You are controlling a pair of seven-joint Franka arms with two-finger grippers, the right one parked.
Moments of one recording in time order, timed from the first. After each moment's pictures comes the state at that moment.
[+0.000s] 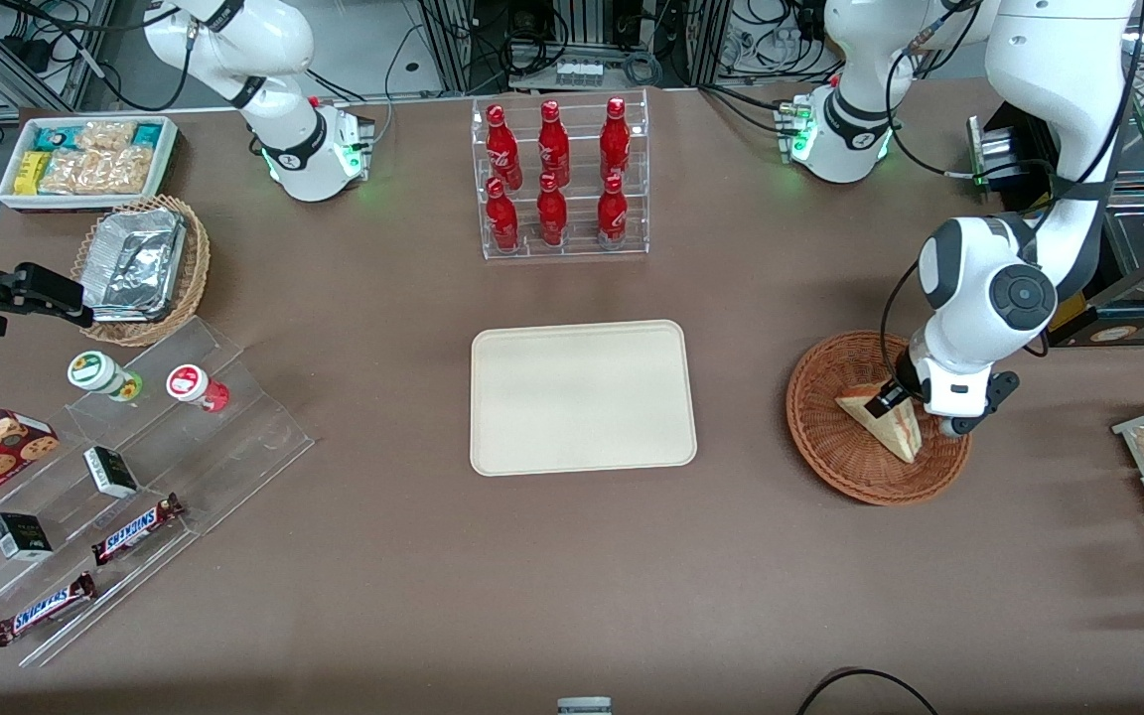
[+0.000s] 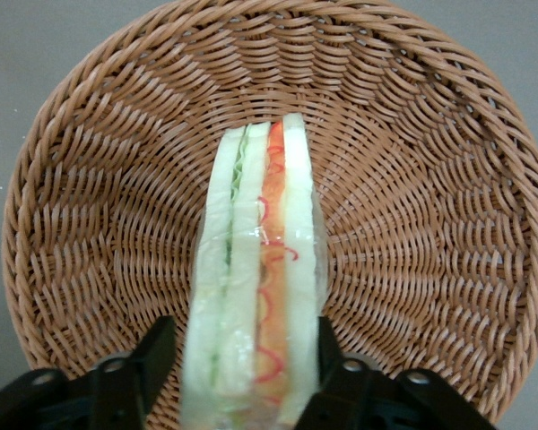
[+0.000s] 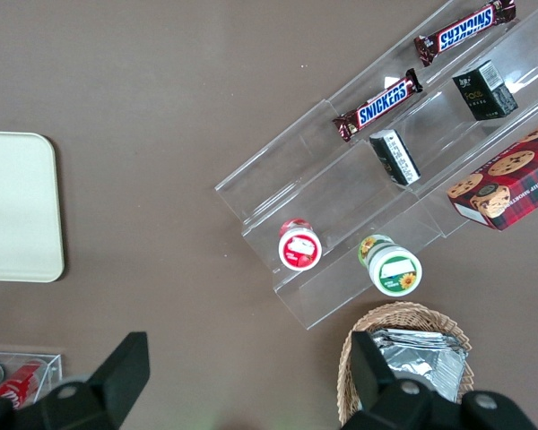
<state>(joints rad) -0.06 0.24 -0.01 -2.25 0.01 2.48 -0.76</state>
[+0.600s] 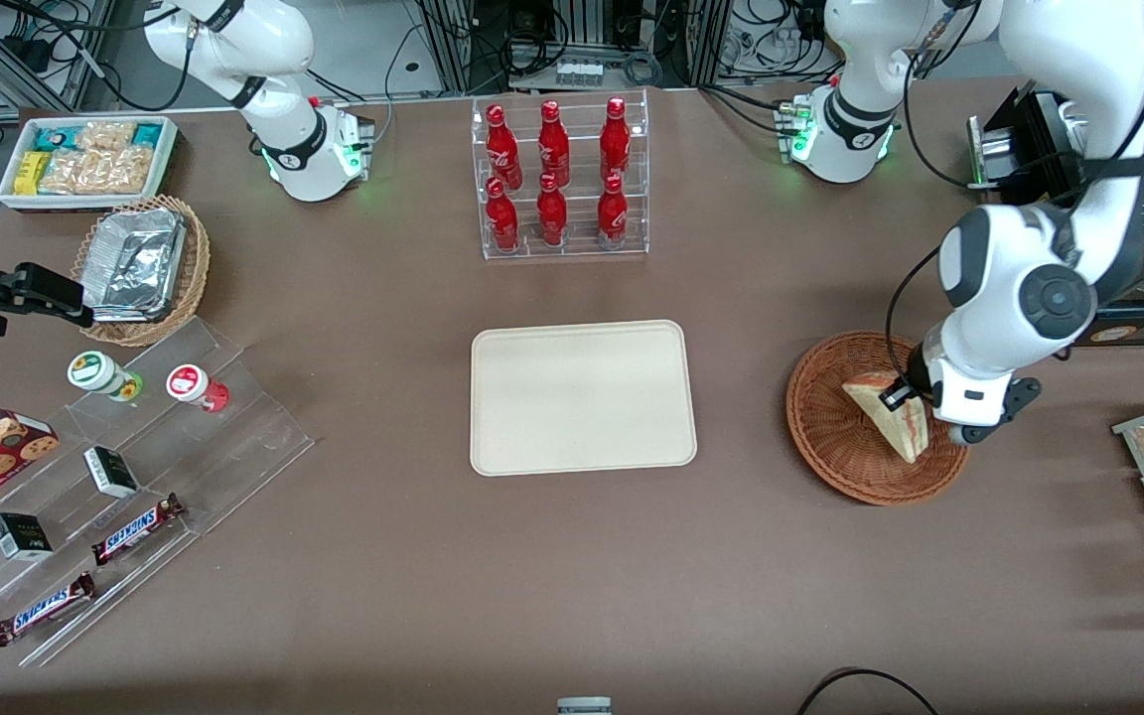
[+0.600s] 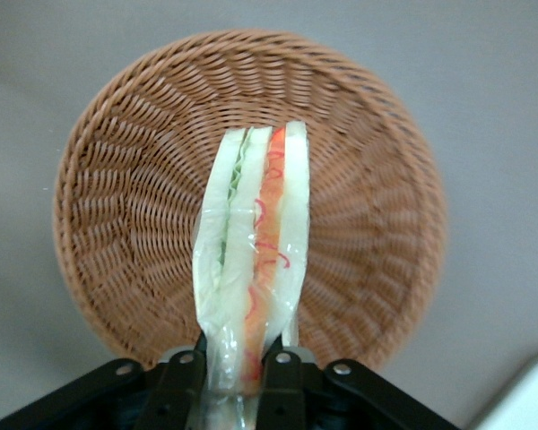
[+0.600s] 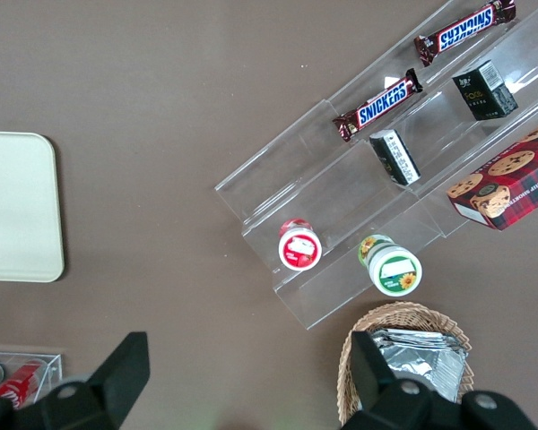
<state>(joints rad) -0.06 0.18 -0.08 -1.99 0.02 2.08 -0.71</state>
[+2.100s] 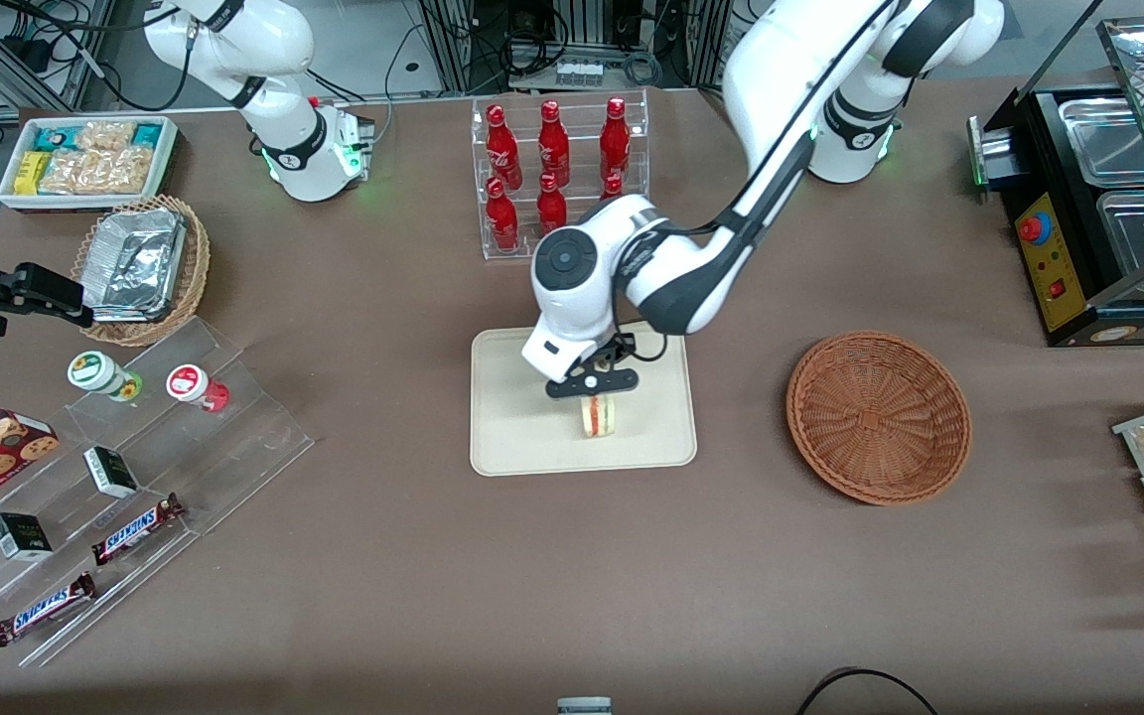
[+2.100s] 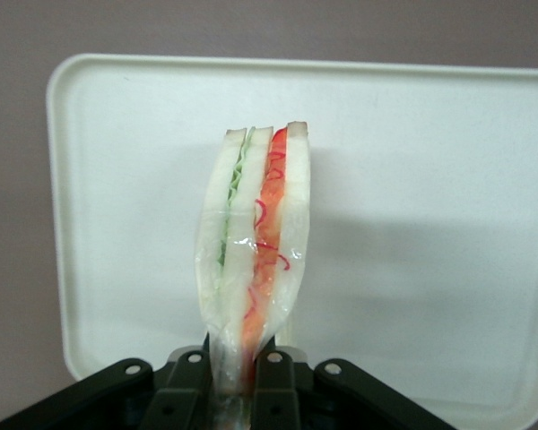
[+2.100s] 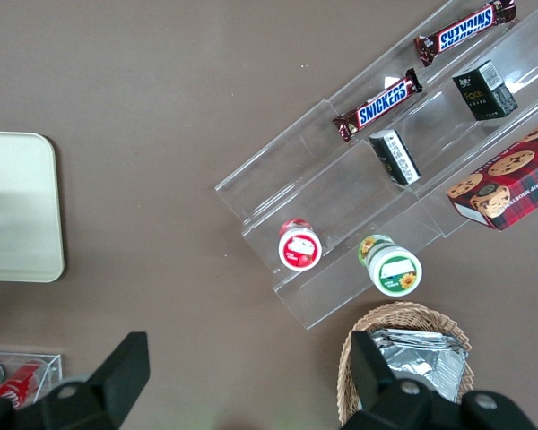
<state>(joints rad) -0.65 0.70 -0.23 -1.44 0.20 2.04 -1.02</state>
